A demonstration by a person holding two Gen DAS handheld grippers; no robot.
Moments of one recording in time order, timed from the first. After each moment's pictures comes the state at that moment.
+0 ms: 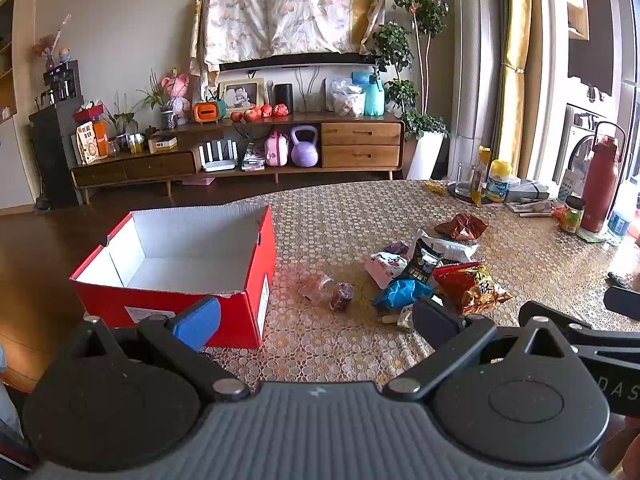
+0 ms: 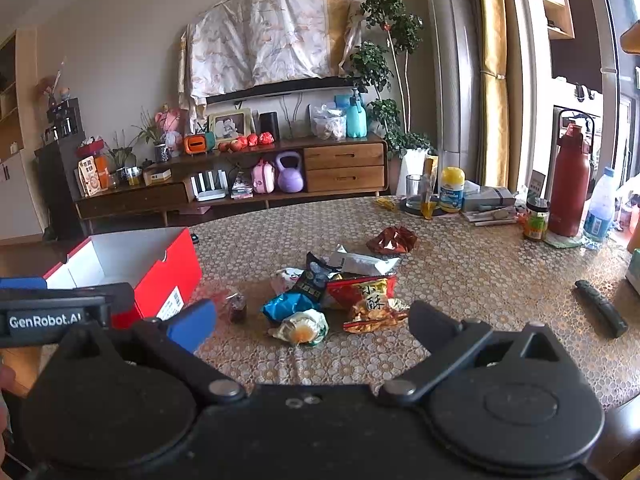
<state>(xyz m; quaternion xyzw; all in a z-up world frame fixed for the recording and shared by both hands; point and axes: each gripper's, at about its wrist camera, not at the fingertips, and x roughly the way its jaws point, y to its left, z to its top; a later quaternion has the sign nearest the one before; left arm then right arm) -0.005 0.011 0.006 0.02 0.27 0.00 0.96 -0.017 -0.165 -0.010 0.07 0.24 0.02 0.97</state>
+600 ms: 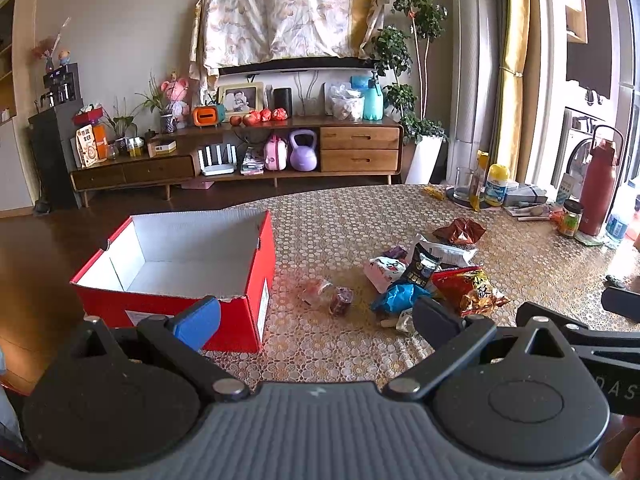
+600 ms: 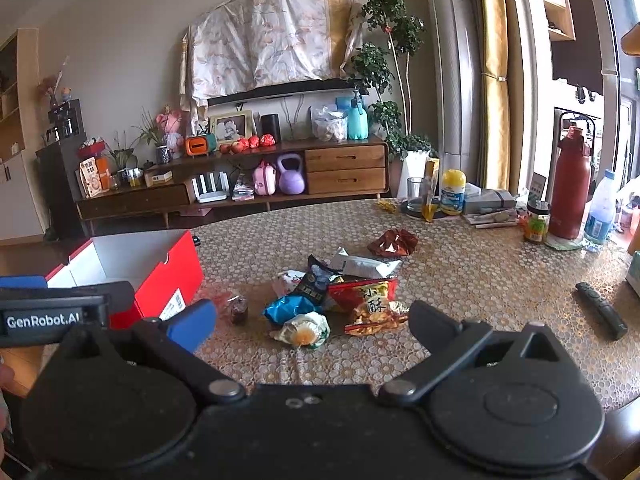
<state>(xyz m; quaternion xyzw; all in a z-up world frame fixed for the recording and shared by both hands) -0.006 0.012 0.012 0.02 0.27 0.00 0.96 -0.018 -0.163 -0.007 0.07 0.24 0.02 0.97</state>
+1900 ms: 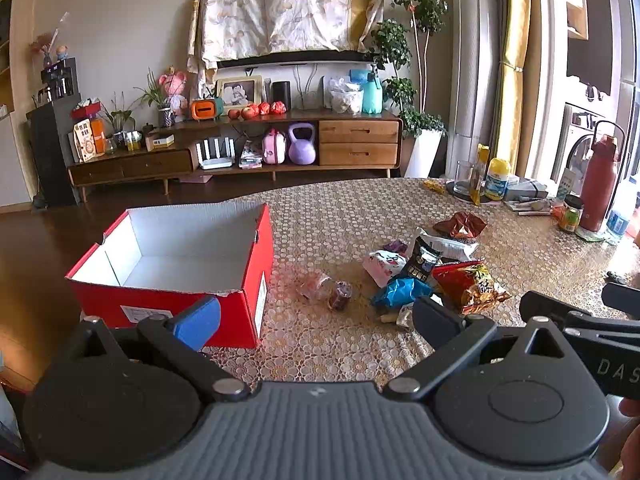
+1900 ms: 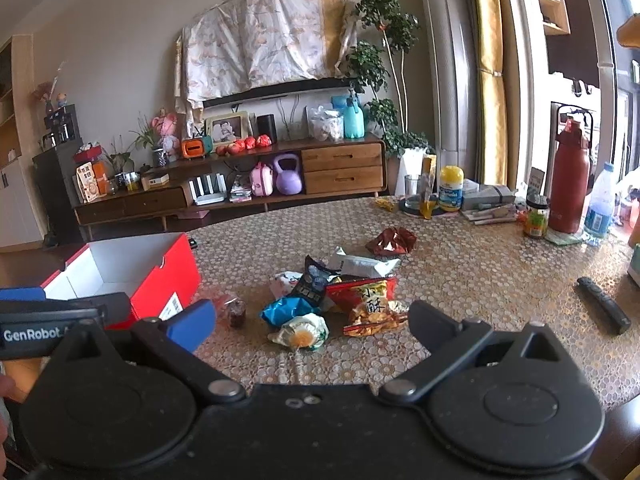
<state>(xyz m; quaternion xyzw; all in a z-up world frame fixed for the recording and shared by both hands) 0.000 0.012 0.007 0.02 0.28 0.00 0.96 -0.013 -0.162 -0.008 0.08 0.24 0.02 0.97</state>
